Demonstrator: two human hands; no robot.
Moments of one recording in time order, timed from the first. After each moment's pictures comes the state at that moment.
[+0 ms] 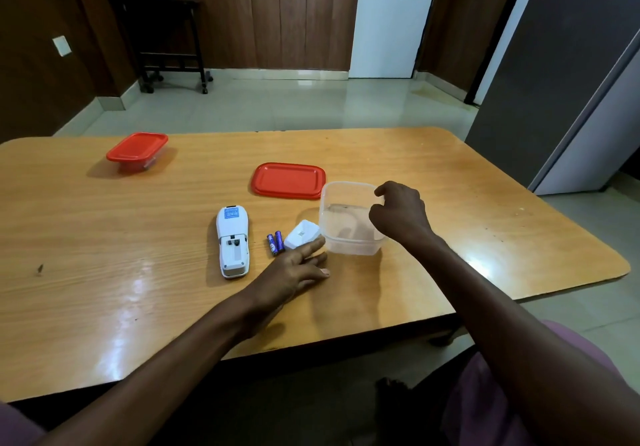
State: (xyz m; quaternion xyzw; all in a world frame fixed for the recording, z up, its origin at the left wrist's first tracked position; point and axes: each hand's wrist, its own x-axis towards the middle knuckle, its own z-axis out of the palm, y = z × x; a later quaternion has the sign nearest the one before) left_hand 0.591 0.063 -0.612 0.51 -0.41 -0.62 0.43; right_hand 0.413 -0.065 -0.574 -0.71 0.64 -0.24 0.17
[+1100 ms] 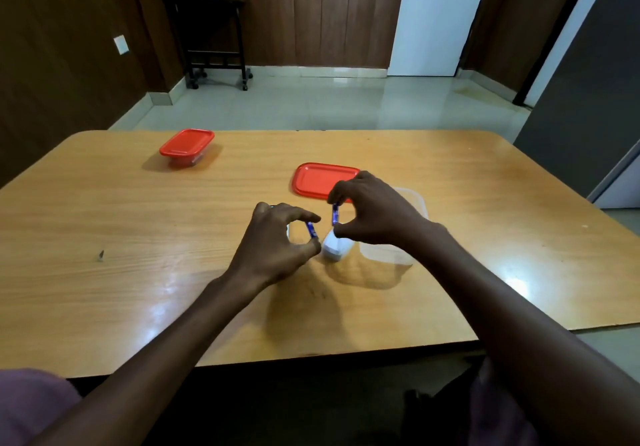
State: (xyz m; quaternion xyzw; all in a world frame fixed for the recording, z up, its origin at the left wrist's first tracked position) left_hand 0.654 0.053 -0.588 0.68 -0.62 -0.10 0.37; right_hand 0.488 -0.061 -0.555 -0.93 0.32 -0.17 0.06
